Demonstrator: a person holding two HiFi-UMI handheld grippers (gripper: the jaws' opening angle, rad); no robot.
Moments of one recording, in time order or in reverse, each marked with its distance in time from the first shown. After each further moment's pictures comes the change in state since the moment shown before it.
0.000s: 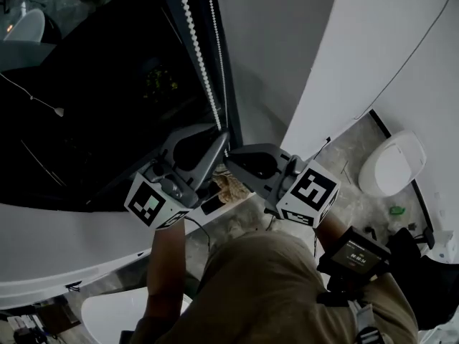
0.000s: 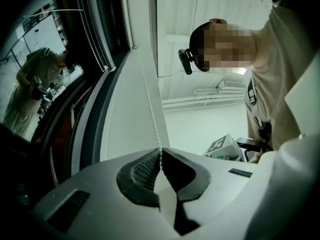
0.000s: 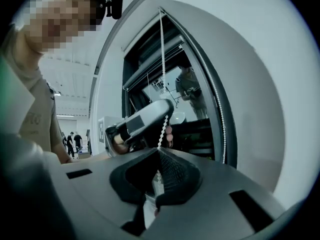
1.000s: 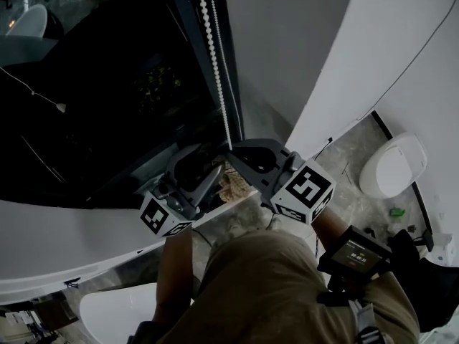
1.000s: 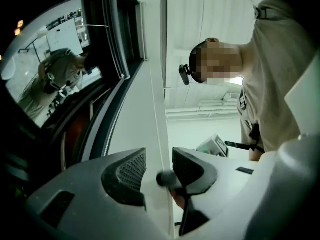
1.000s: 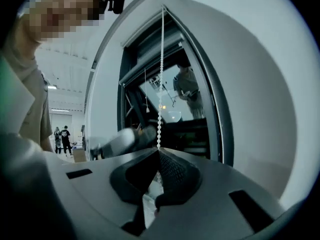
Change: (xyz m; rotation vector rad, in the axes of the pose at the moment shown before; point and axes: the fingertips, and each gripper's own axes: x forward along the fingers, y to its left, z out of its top) left arm -0.053 -0.016 -0.038 -0.076 -0.117 0.046; right arm 0.008 -0.011 -0.007 -0.042 0.018 -0.064
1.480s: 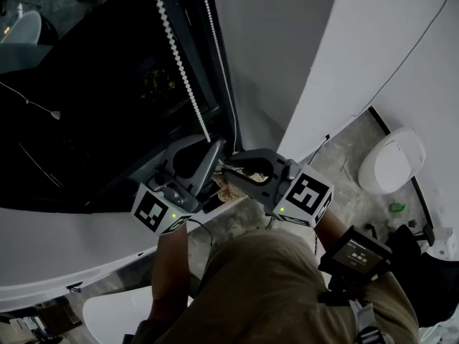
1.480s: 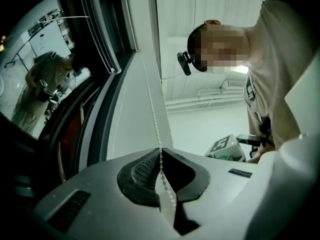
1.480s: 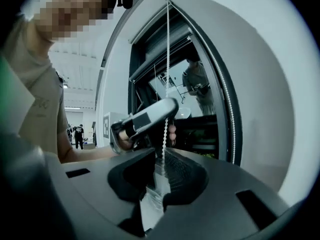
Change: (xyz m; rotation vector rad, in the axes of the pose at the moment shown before) left arm 0.037 0.013 0.014 0.074 0.085 0.005; right arm -0.007 0.021 -0.023 -0.019 0.048 0.130
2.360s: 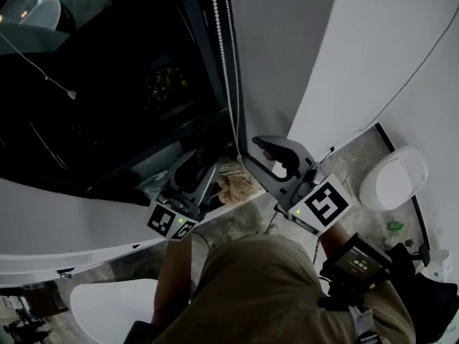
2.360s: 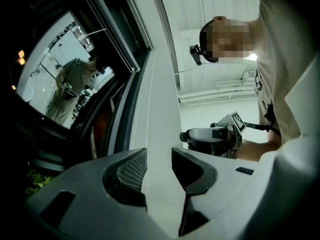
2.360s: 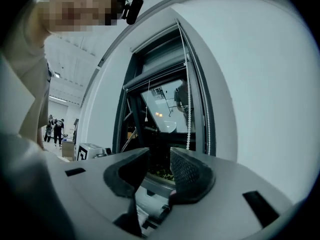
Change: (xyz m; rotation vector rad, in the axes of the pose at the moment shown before) left arm -0.080 0.011 -0.065 -0.050 0.093 0.270; right arm -0.022 -0.023 0.035 -0.104 -0.116 -0.207
